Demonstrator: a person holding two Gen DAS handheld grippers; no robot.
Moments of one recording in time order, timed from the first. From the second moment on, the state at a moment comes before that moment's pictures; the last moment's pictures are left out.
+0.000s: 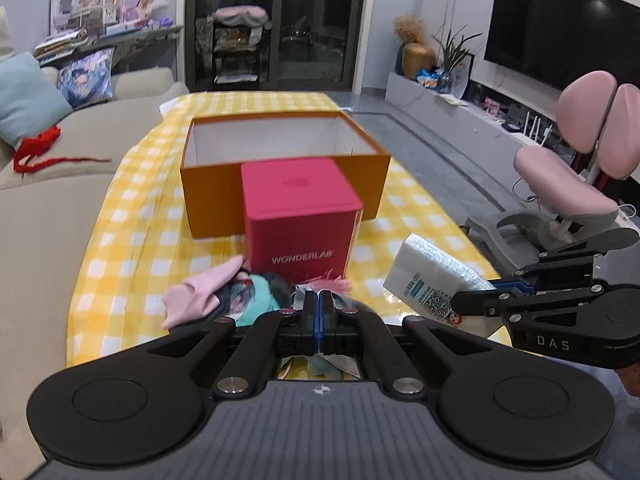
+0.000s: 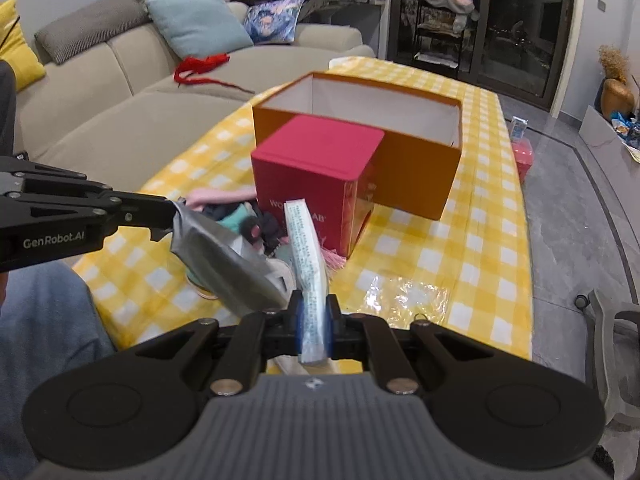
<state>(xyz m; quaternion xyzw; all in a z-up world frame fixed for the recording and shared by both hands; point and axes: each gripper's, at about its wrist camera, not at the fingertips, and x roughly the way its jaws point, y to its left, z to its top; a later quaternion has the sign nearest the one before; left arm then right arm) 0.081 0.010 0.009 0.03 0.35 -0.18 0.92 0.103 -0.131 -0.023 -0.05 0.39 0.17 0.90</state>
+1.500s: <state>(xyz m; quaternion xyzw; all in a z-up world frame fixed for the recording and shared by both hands) 0.164 0.002 0.138 0.12 0.20 -0.17 0.96 0.167 -0.126 0.103 -0.09 0.27 0.15 0.95</state>
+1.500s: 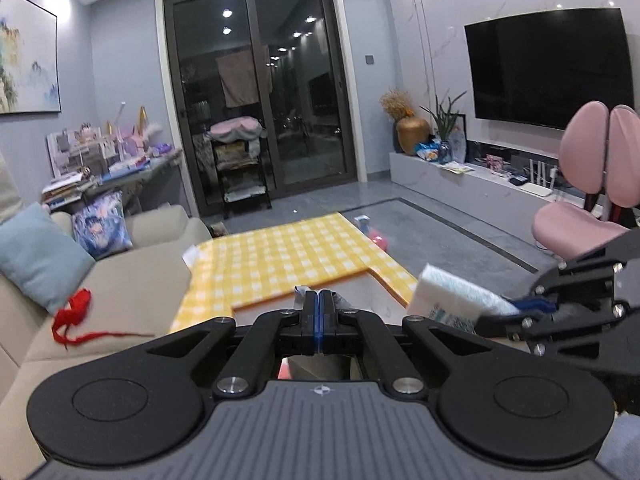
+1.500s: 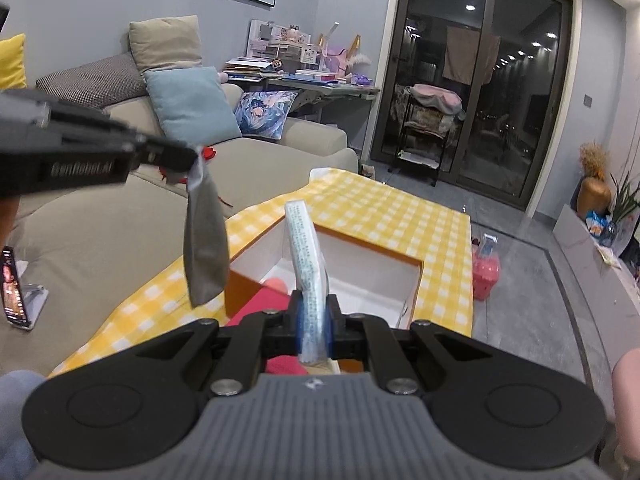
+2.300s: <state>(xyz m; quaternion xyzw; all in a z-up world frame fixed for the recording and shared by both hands) 0.355 -0.007 0.034 0.12 0.32 -0.14 0.93 0.395 -0.108 -0.012 -0.10 0.39 0.15 0.90</state>
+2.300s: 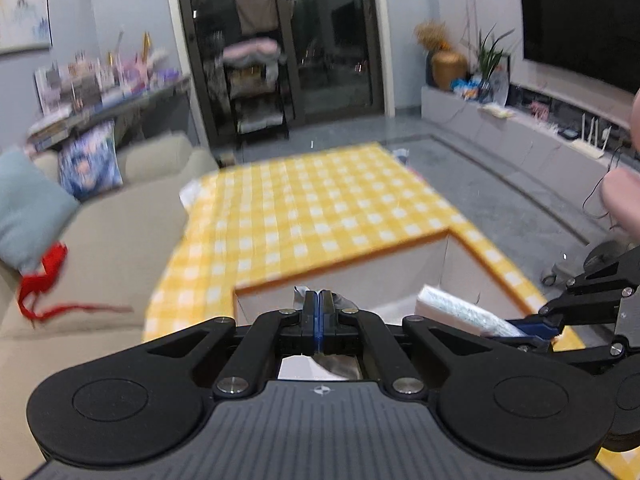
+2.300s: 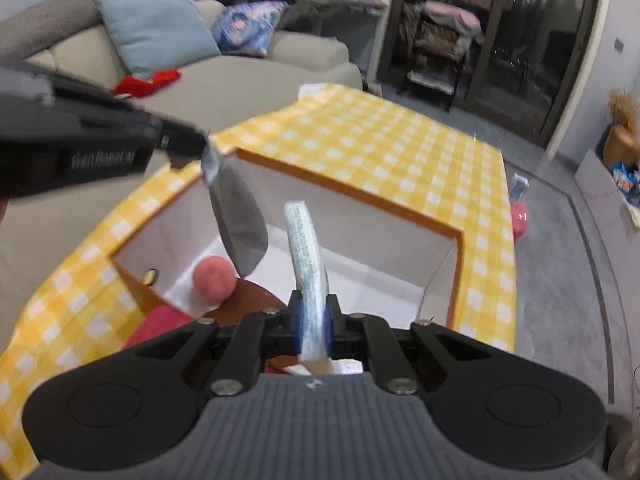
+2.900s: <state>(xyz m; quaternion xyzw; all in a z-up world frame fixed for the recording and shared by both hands) 0.384 -0.019 -0.019 0.10 0.41 -0.12 0.90 0.434 -0.097 -0.061 -0.14 0.45 0.12 0.87</state>
